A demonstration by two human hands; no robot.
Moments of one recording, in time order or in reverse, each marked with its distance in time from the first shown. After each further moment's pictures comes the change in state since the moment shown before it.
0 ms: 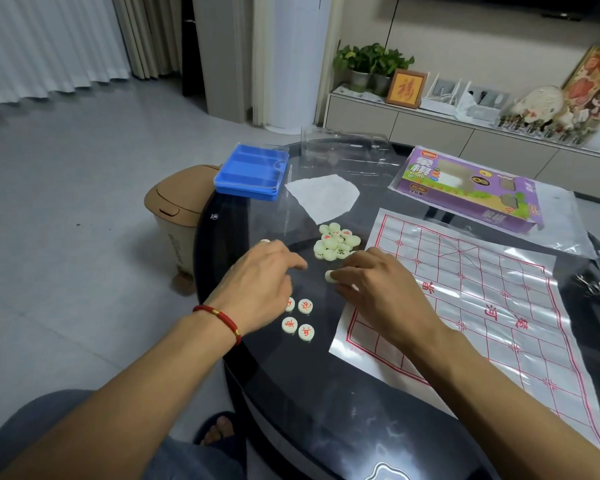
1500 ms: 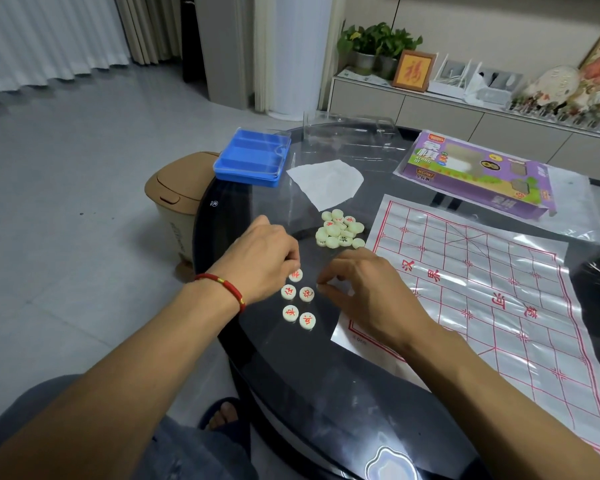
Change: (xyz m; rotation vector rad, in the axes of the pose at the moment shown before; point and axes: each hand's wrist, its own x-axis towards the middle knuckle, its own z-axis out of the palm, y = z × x) left_hand 0.018 0.000 -0.008 0.115 -0.121 -0.035; right_hand 0.000 -0.020 0.001 0.261 -0.131 0.074
